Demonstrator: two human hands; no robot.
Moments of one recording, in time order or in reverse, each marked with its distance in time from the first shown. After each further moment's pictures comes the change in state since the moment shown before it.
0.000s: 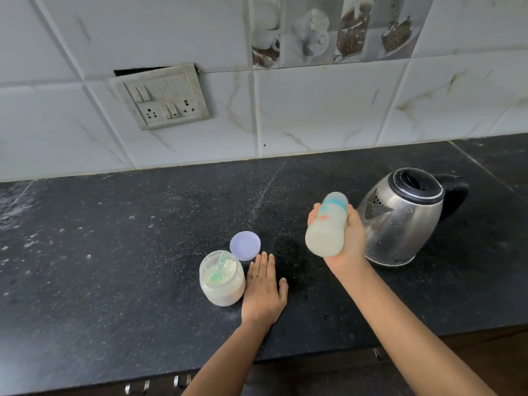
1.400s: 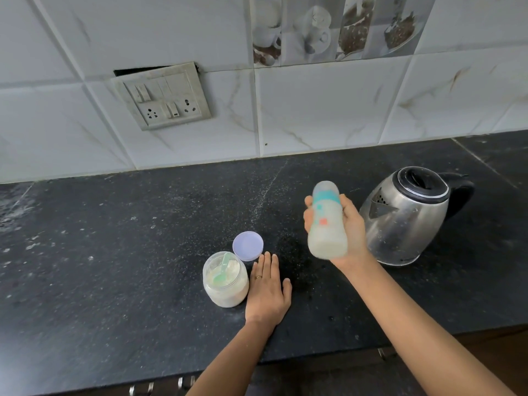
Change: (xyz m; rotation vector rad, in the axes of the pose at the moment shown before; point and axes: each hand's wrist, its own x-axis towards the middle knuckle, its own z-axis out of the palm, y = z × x) left_hand 0.002 -0.003 0.009 0.082 0.059 0.017; right_hand 0.010 -0.003 0.008 -0.064 -0.133 0.130
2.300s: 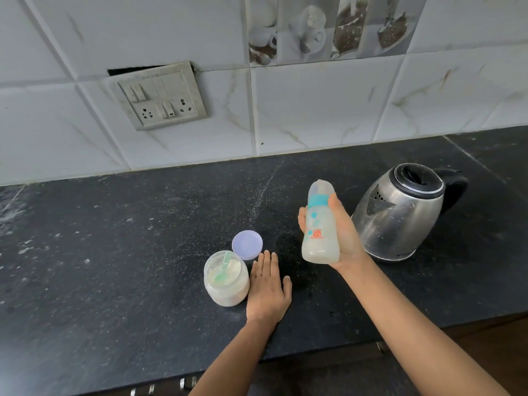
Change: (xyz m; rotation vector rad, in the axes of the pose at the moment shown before) left_hand 0.001 -0.002 0.002 -0.055 -0.028 -0.008; right_hand 0.004 0.014 -0.008 -0.161 0.091 -0.069
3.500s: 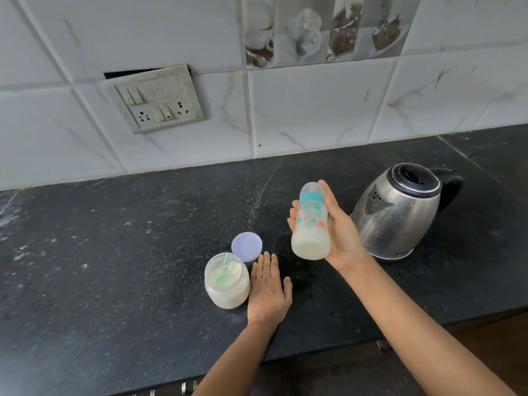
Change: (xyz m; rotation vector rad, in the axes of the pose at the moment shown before) left_hand -0.002 0.000 -0.006 -0.042 -0.030 0.006; right_hand -0.006 0.001 0.013 0.072 -0.071 -0.070
